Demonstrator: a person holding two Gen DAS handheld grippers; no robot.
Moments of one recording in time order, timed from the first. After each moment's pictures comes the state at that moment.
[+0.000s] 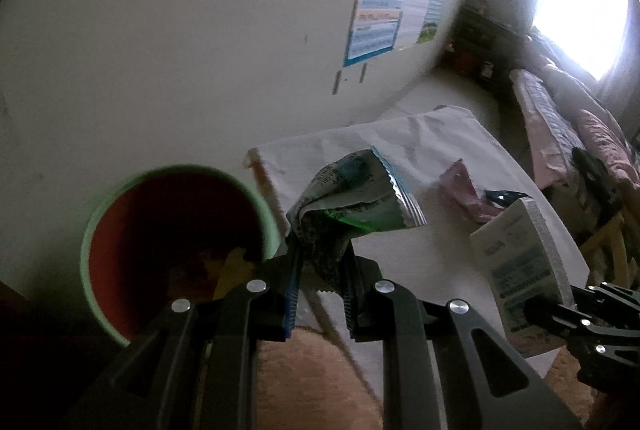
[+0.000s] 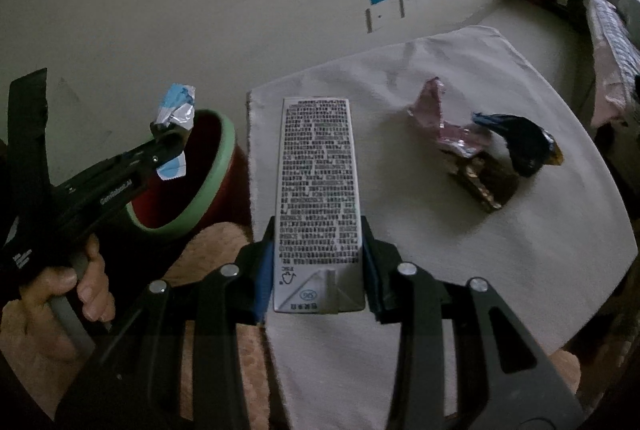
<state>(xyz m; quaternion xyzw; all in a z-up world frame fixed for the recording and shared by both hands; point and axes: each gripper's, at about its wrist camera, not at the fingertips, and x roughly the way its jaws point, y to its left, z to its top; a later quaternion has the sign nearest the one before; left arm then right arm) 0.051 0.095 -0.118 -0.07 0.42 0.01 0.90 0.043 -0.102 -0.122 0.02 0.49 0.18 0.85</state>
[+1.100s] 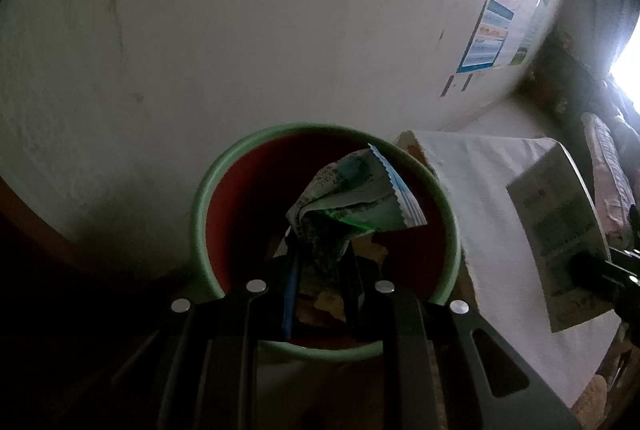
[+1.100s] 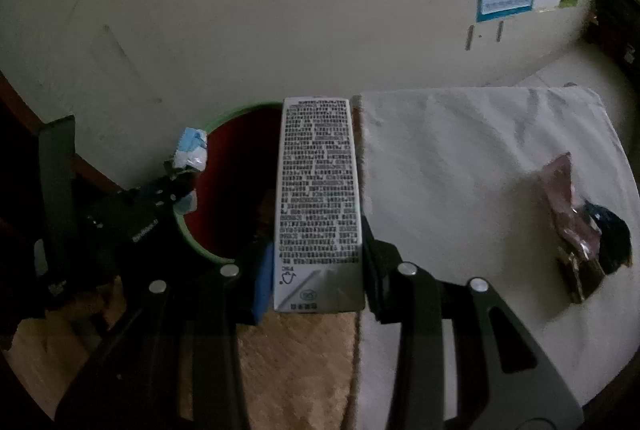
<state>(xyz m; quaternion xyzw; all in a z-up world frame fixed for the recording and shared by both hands) 0.021 0.231 -0.156 -0.13 0.44 0.13 0.88 0.084 0.040 -0.124 -0.05 0.49 0.28 0.82</state>
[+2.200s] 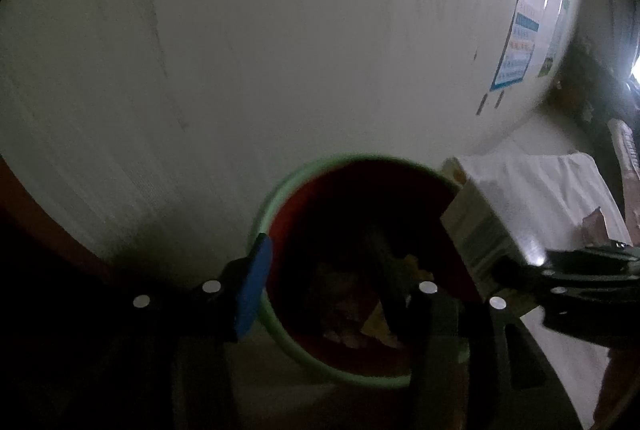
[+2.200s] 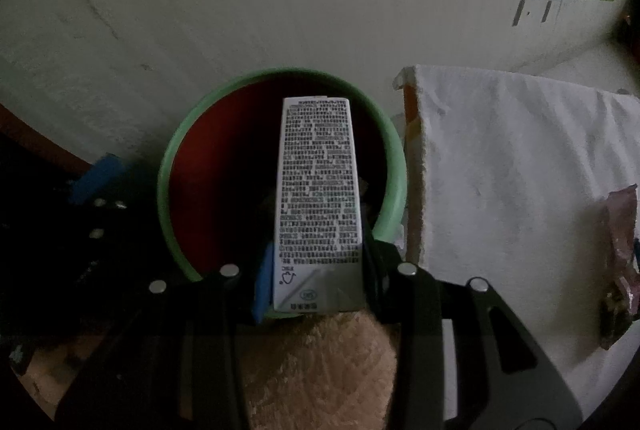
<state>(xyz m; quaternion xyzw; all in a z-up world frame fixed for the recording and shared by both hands) 0.030 0.246 -0.143 -0.09 0.41 0.20 0.89 0.135 0.110 -0.179 -0.08 0.56 0.30 0.77</state>
